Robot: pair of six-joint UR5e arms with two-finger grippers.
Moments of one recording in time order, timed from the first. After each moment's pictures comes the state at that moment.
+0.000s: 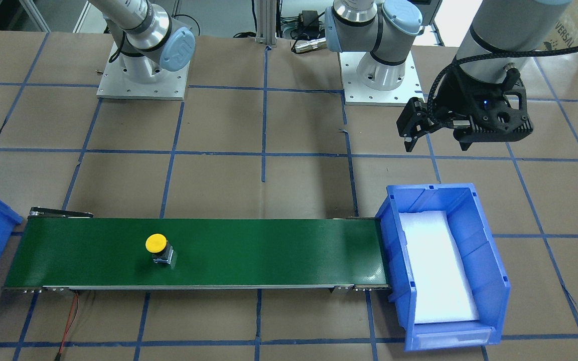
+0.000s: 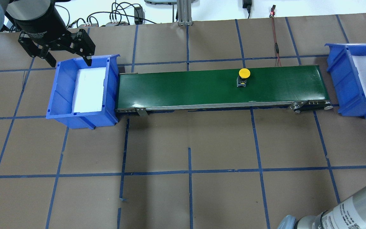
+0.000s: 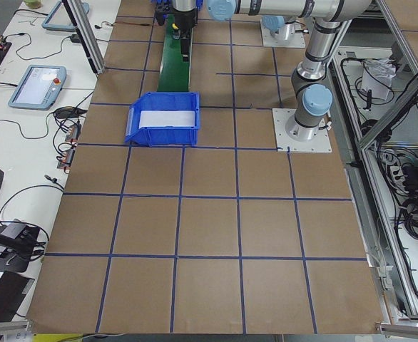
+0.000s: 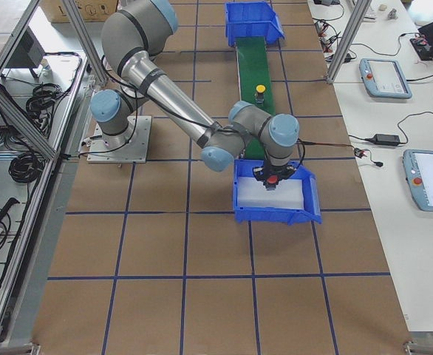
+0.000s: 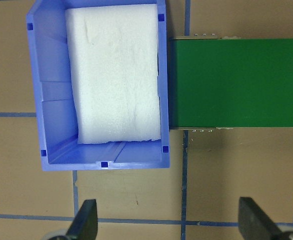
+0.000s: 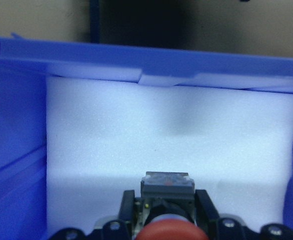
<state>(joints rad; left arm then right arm) -1.52 -1.65 -1.45 -1.60 1.63 0.04 0.89 -1.07 1.46 -1.98 -1.50 -2.28</state>
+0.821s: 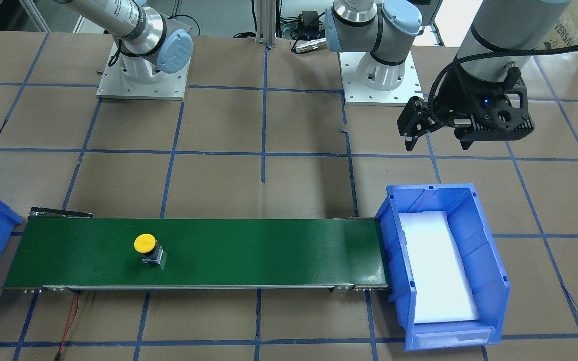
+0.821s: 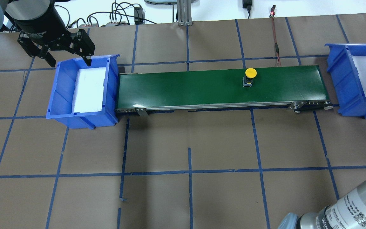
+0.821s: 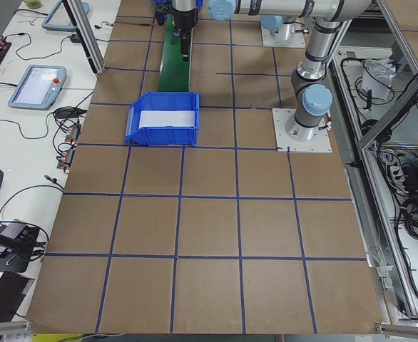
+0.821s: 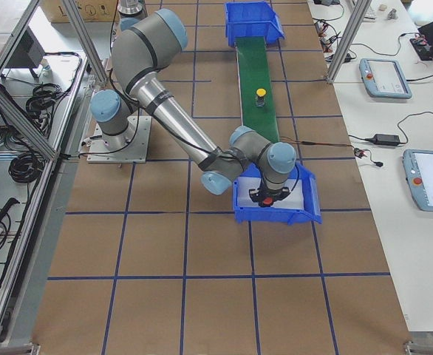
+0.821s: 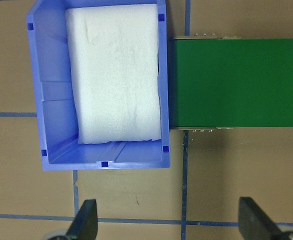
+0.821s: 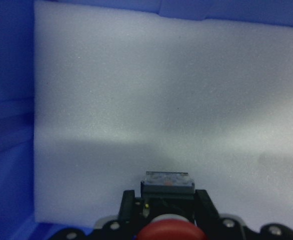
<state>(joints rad) -1.51 -1.65 -1.45 -1.60 1.63 0.04 0.86 -0.99 1.46 -2.06 -1.55 -2.33</state>
